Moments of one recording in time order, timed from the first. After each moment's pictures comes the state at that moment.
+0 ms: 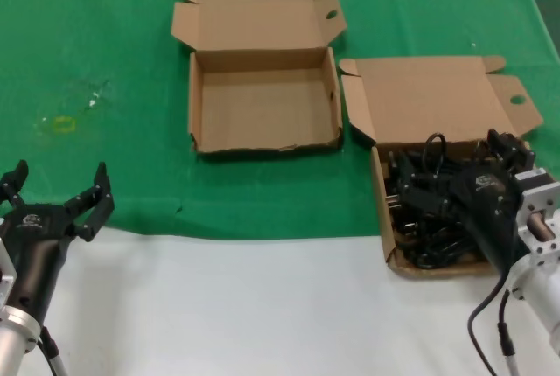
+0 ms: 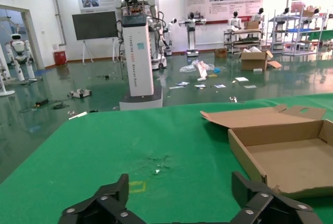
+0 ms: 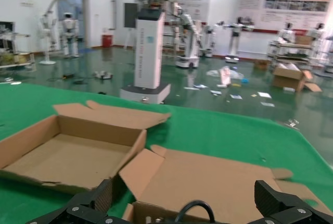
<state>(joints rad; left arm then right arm) 0.00 -0.30 1.60 -1.60 -1.80 0.00 0.00 0.07 0.32 -1.66 1.55 1.80 -0.04 -0.01</state>
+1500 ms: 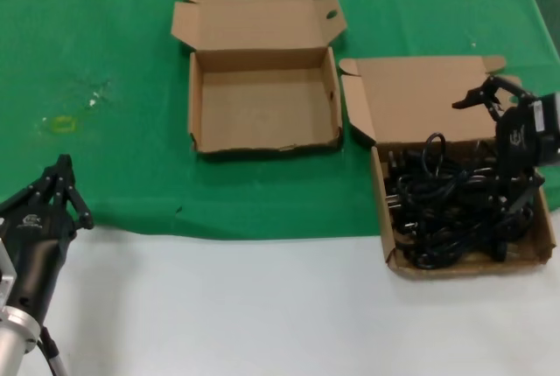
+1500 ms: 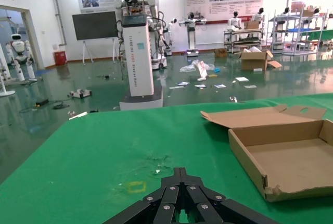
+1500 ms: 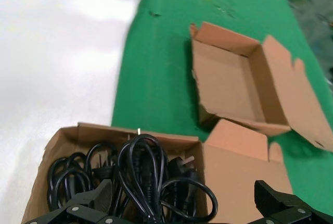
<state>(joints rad) 0.00 -0.30 1.60 -1.60 -1.80 0.00 0.00 0.98 0.78 -2.10 1.00 1.57 -1.18 -0.33</state>
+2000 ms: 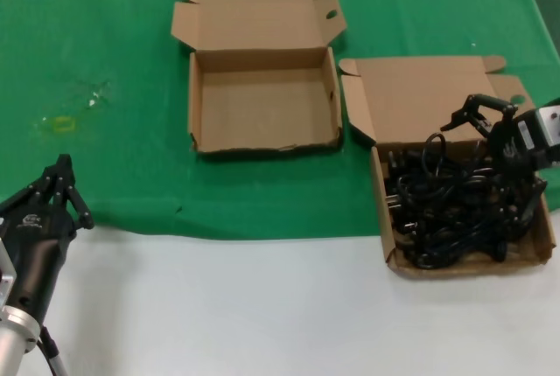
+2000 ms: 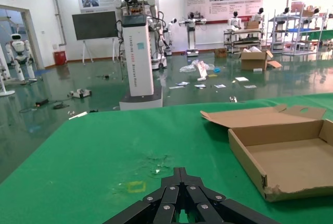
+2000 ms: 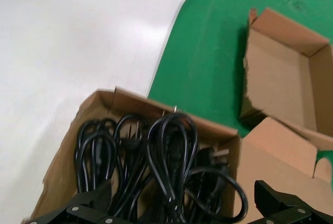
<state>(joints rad) 0.00 -0.30 1.60 -1.60 -1.80 0.00 0.00 1.20 0.62 -2.19 0.65 1.44 -1.32 -0.63</state>
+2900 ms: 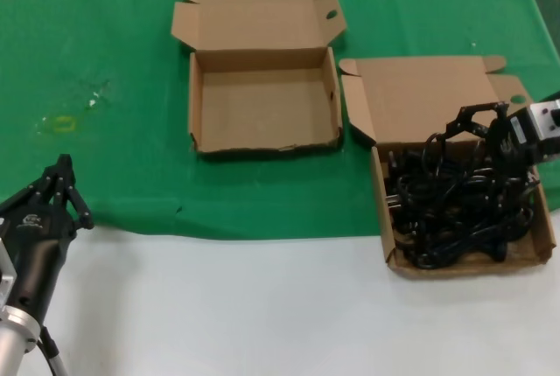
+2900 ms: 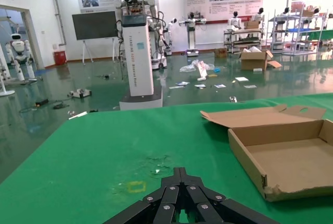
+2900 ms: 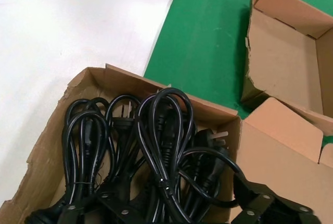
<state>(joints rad) 0.00 -0.30 1.60 -1.60 -1.80 0.00 0.00 1.40 0.45 -2.20 0.14 1.35 -1.27 -0.90</state>
